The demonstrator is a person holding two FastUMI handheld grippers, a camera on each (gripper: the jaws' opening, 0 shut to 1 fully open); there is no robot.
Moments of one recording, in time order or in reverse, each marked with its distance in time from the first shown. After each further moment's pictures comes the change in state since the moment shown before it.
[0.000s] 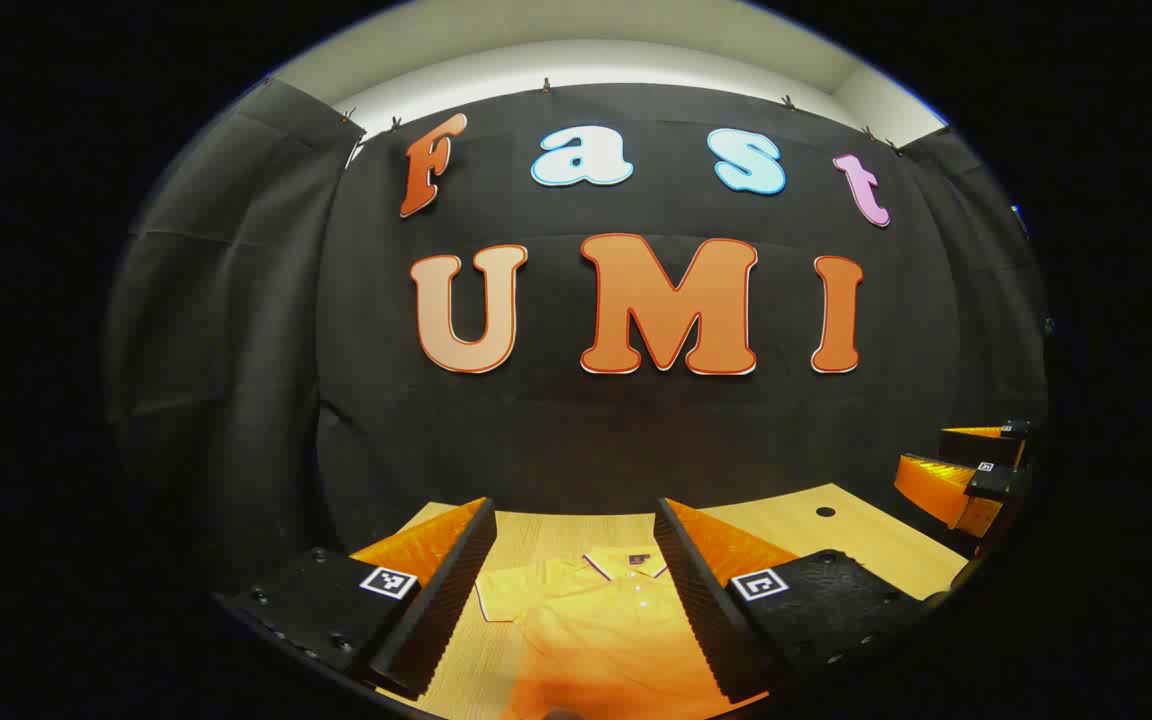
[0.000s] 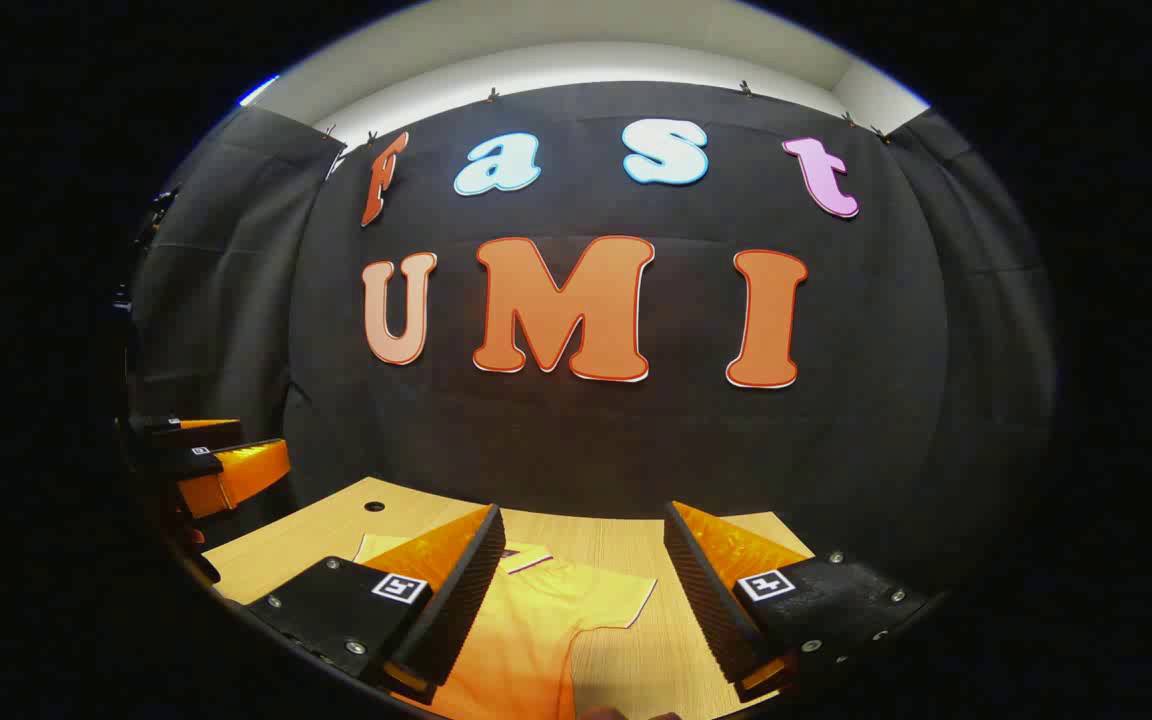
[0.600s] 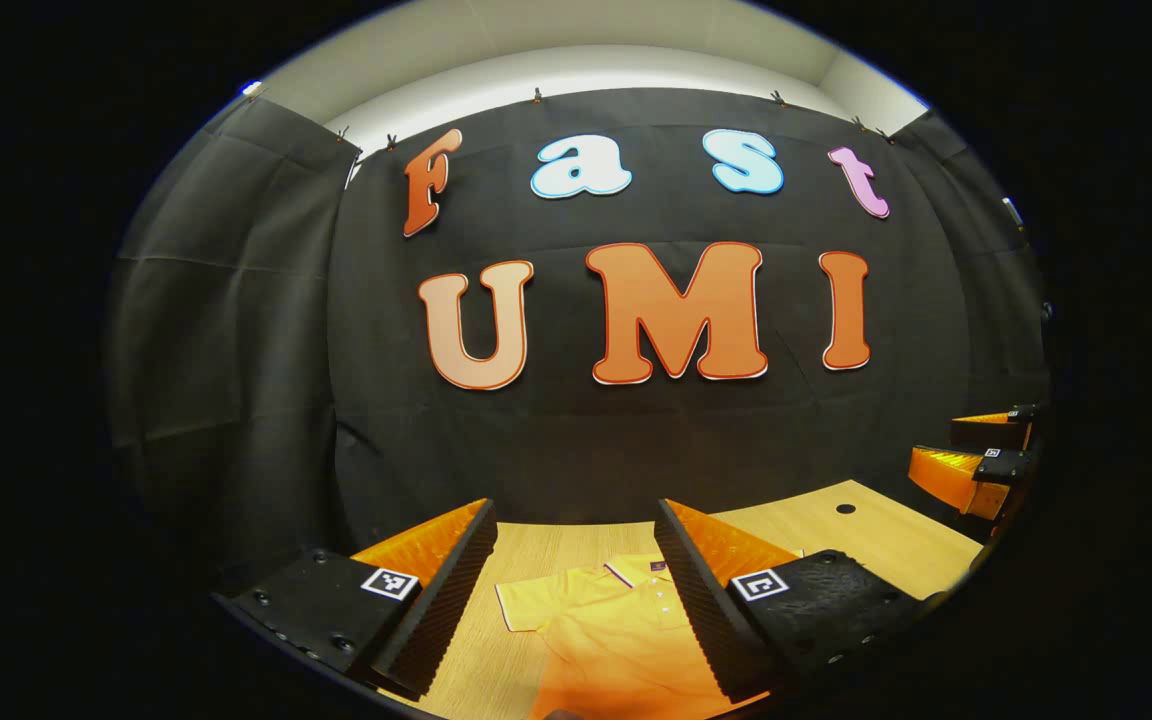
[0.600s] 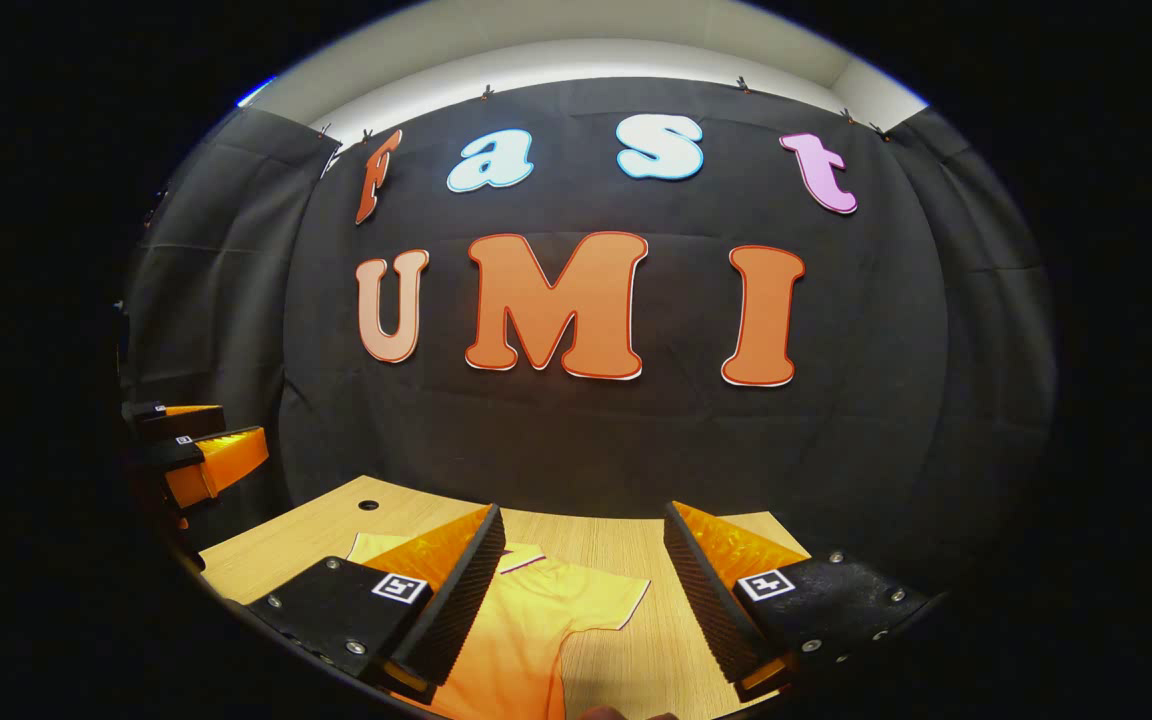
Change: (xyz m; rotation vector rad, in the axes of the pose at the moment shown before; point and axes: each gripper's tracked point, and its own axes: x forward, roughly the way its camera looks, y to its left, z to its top) left arm -0.006 0.009 0.008 0.042 -0.018 0.037; right arm 0.008 -0.008 0.003 -0.003 0.006 -0.001
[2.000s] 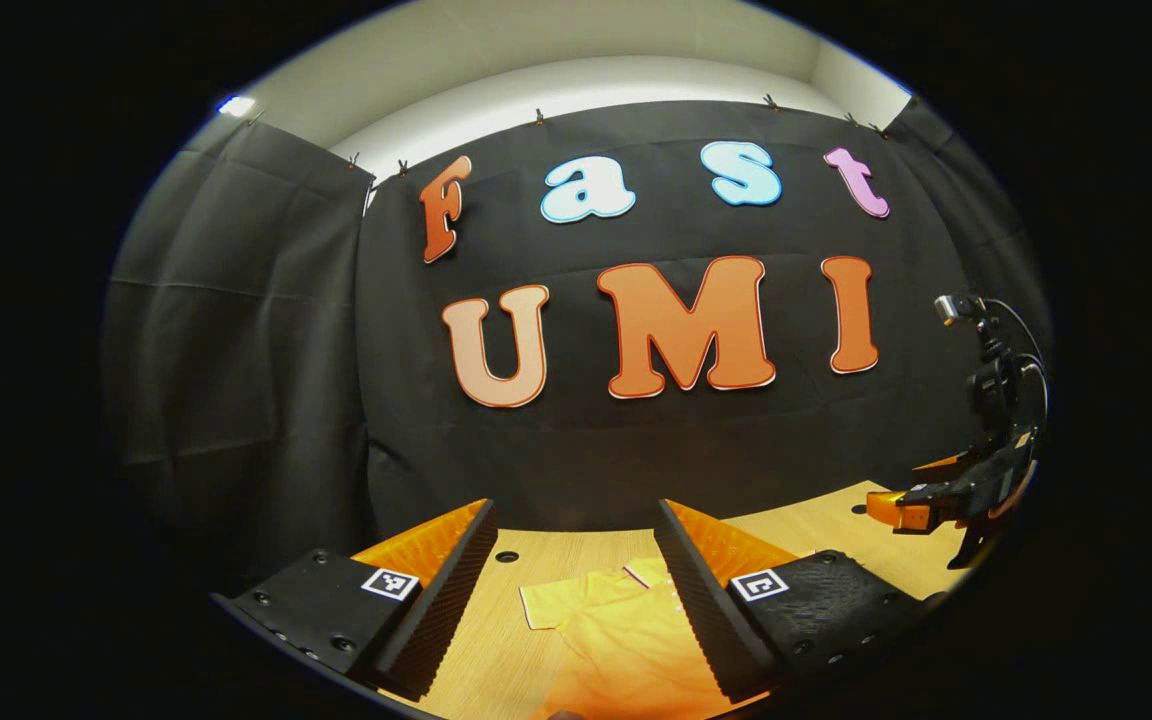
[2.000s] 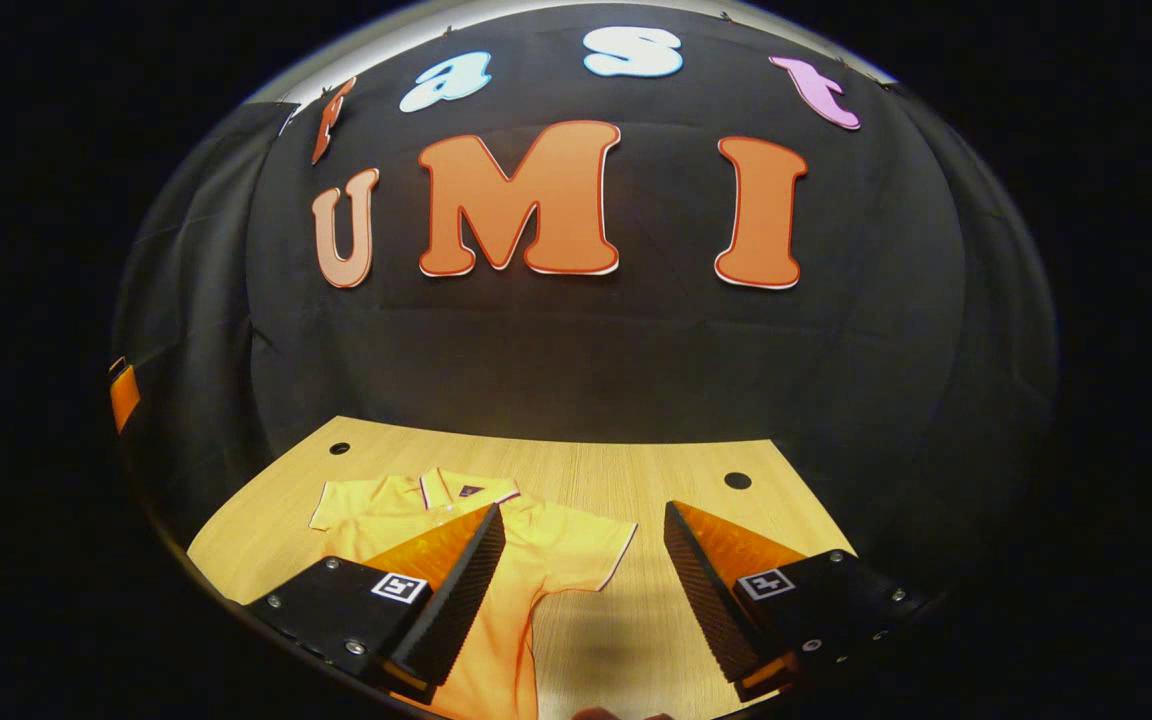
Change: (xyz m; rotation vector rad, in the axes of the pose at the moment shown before) left arm -0.046 -0.009 0.006 0.042 -0.036 0.092; right arm 0.065 -0.040 -0.091 0.050 0.315 -0.007
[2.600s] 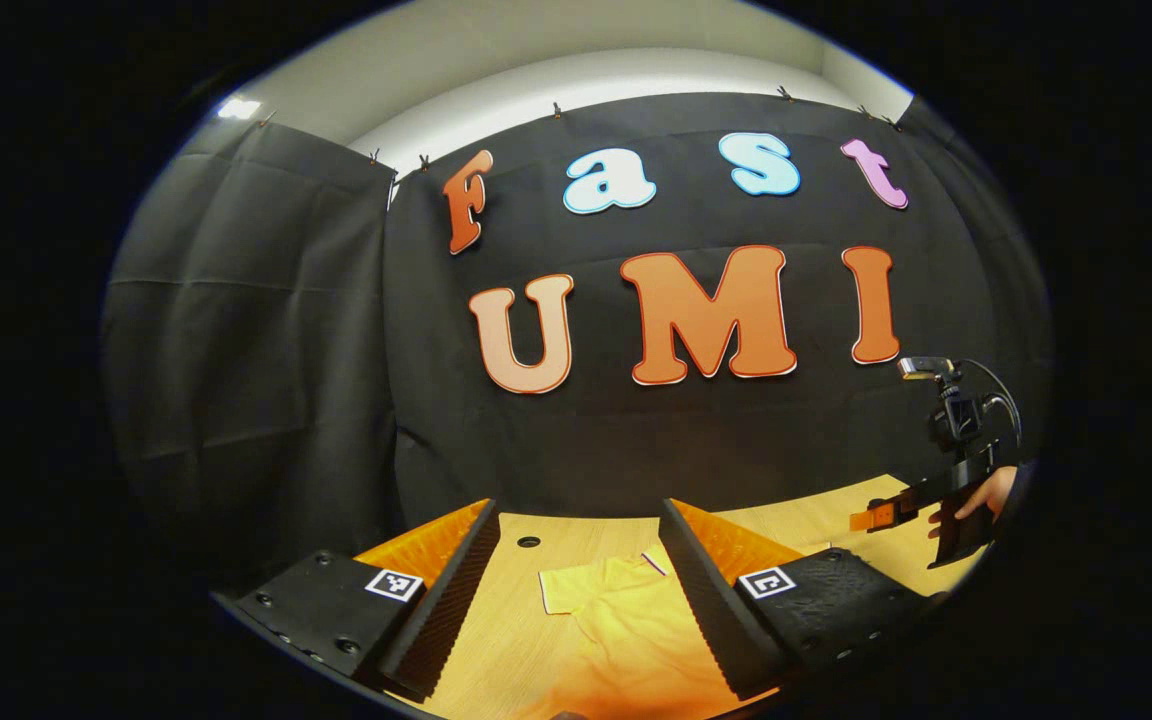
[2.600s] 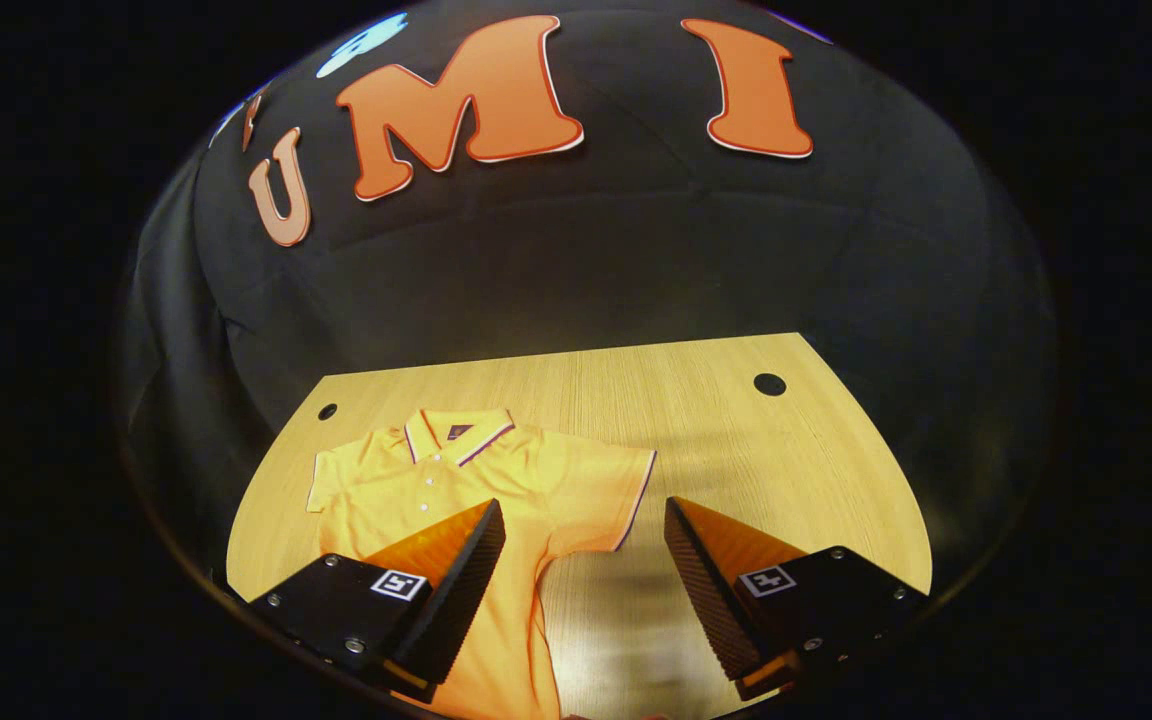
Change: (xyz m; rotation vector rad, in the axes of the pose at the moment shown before) left arm -0.016 0.007 -0.009 -0.007 0.030 0.057; right arm 0.073 -0.012 -0.062 0.108 0.310 0.019
